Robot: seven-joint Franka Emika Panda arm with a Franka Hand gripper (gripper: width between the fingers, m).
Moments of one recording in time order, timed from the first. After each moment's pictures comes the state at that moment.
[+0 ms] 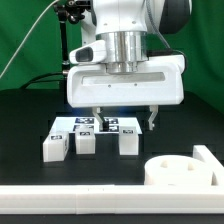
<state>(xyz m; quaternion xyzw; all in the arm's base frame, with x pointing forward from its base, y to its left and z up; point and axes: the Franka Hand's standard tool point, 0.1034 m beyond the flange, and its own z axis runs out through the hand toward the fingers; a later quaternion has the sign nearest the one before) 0.504 0.025 0.045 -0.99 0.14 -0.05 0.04</state>
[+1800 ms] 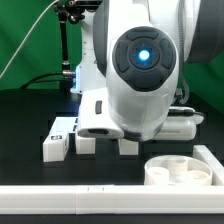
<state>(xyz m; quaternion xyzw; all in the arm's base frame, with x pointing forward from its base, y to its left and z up) 0.485 0.034 0.013 -0.90 0.06 0.43 0.04</state>
